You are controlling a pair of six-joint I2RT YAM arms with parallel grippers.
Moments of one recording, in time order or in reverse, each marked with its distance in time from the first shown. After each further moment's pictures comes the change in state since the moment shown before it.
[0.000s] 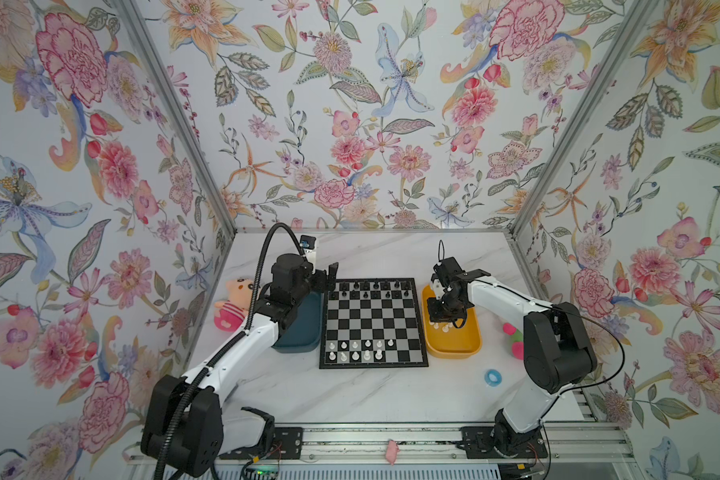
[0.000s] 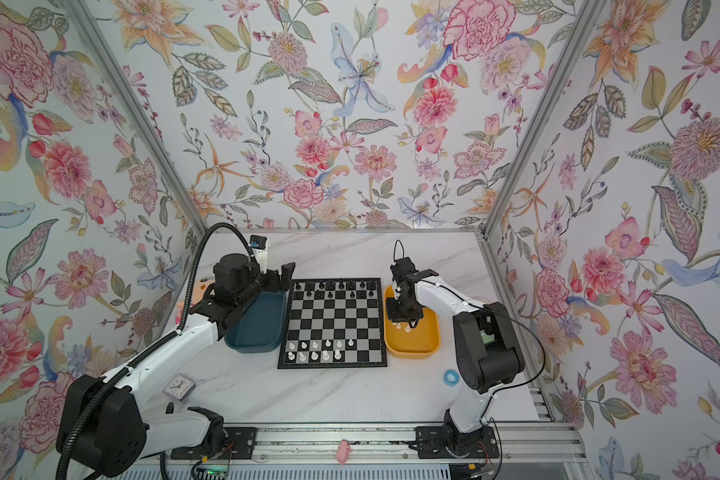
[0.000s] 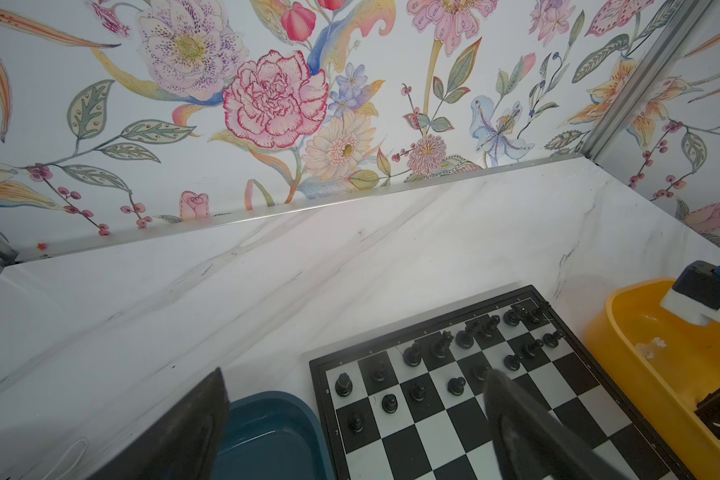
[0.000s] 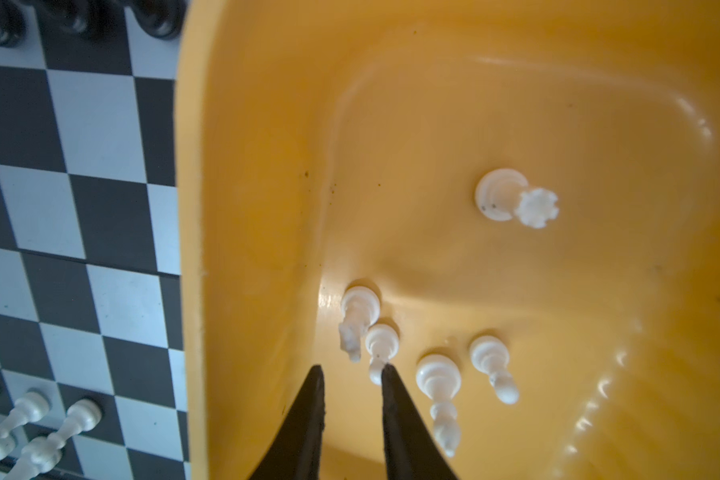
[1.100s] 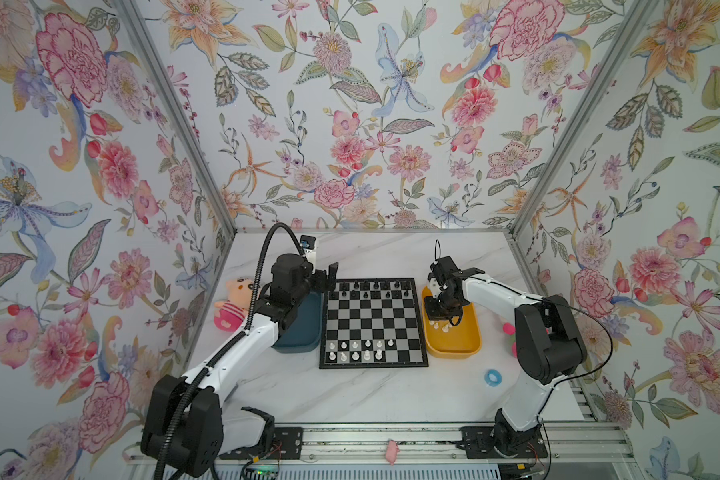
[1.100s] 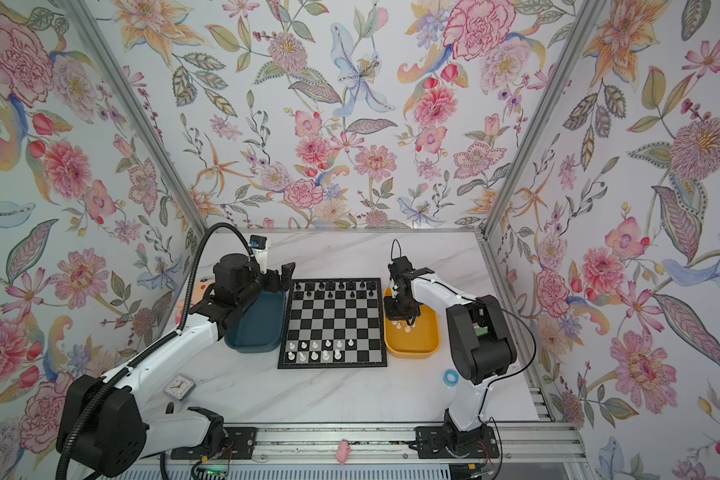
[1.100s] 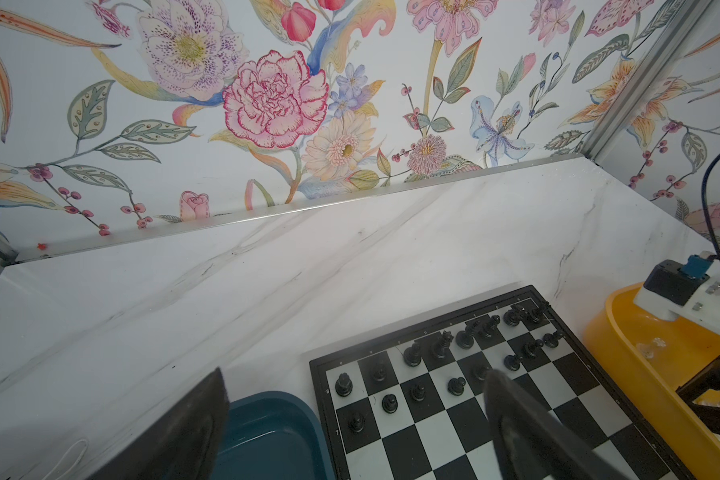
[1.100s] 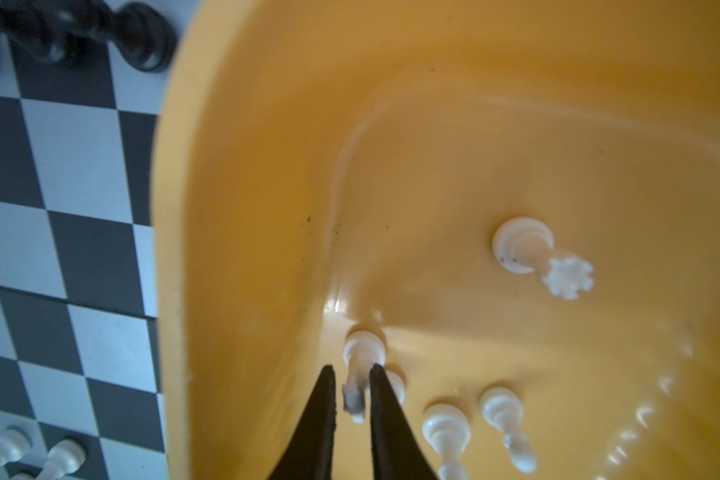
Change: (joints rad) left arm 0.000 0.000 0.000 0.000 0.000 0.000; right arm 0.001 0.062 0.033 0.024 -0.002 -0.018
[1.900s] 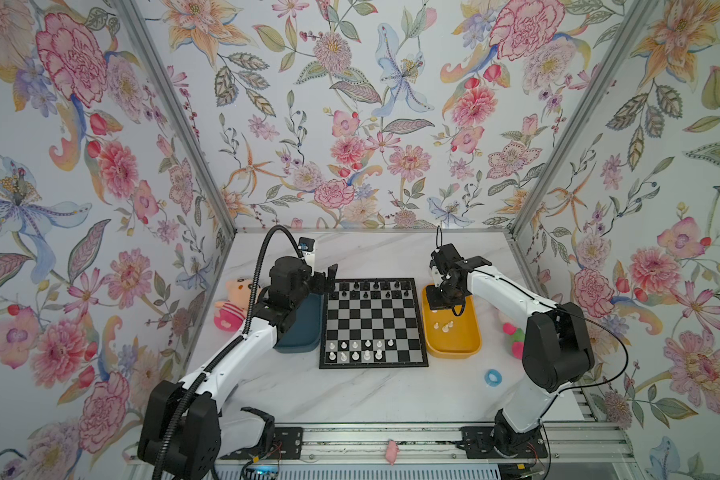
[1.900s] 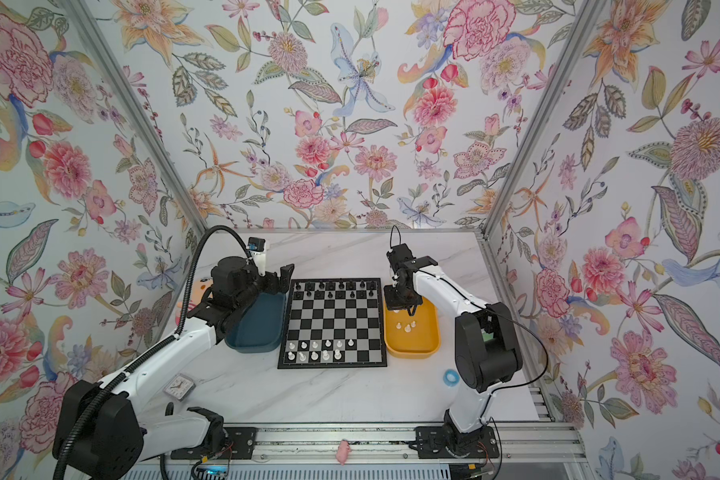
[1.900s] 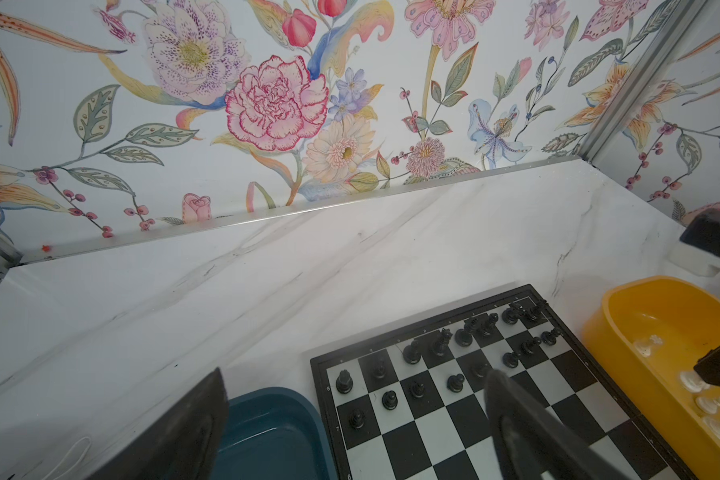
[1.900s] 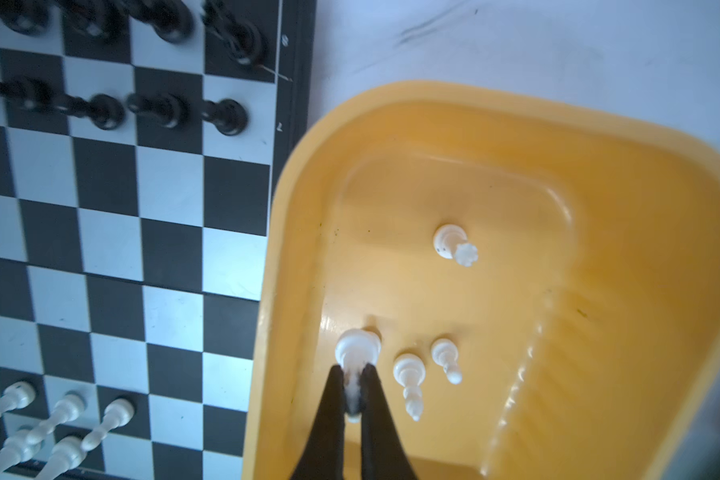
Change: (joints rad) left arm 0.000 -0.029 -0.031 0.015 0.000 0.008; right arm 0.027 -0.078 0.145 -0.148 0.094 -0.016
